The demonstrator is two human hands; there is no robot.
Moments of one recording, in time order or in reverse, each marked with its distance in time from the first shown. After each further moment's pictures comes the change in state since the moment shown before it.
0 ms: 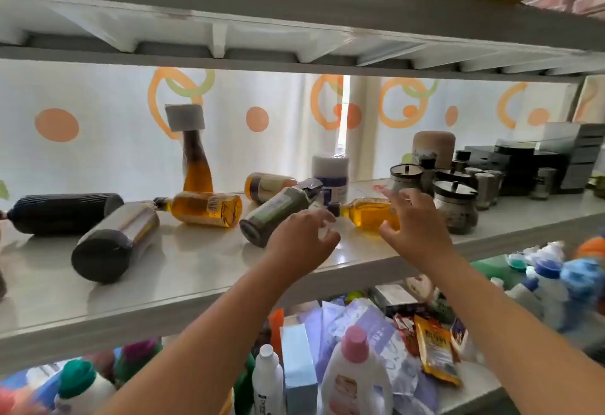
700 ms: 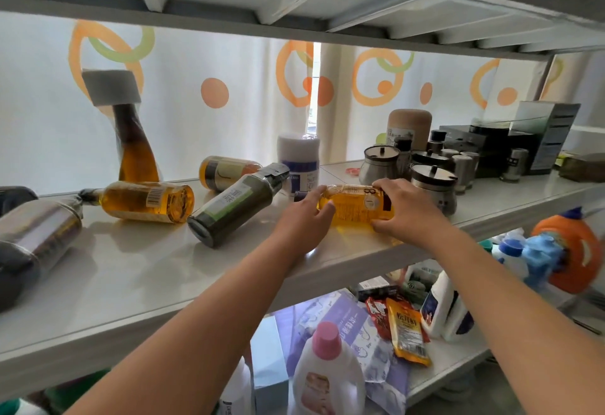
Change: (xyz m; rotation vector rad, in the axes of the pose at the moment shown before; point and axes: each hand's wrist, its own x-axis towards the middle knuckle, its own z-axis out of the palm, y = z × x) left_hand 0.071 0.003 0.069 -0.199 -0.182 -0.109; right_hand 0.032 0.048 0.006 0.020 -0.265 0.050
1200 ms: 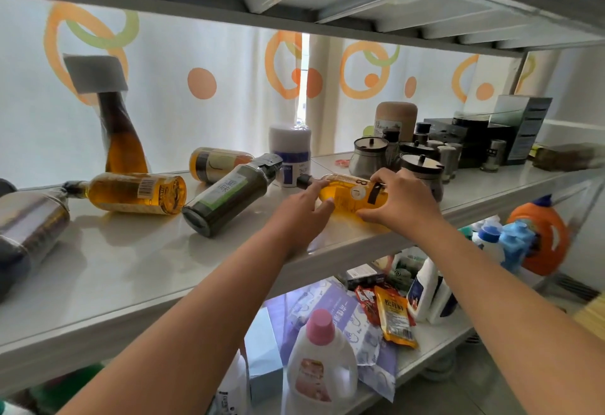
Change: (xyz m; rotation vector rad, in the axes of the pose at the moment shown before) left_hand -0.013 -0.002 -0.004 -0.029 -0.070 0.112; right_hand -0.016 -0.016 0.000 -0.046 0.172 0.132
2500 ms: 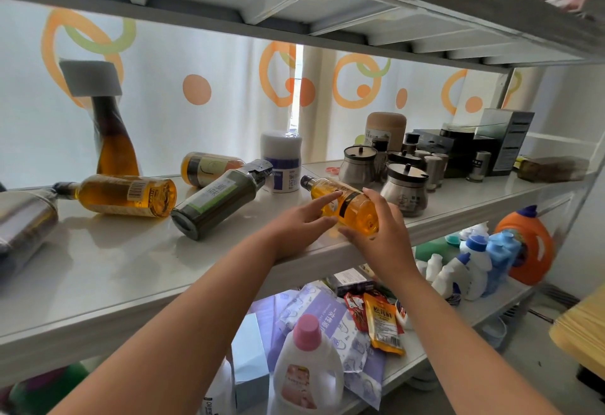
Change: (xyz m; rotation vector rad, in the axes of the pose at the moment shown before) left_hand 0.000 0.001 0.005 -0.200 -0.255 0.100; right_hand -0.046 0.005 0.036 0.525 0.178 0.015
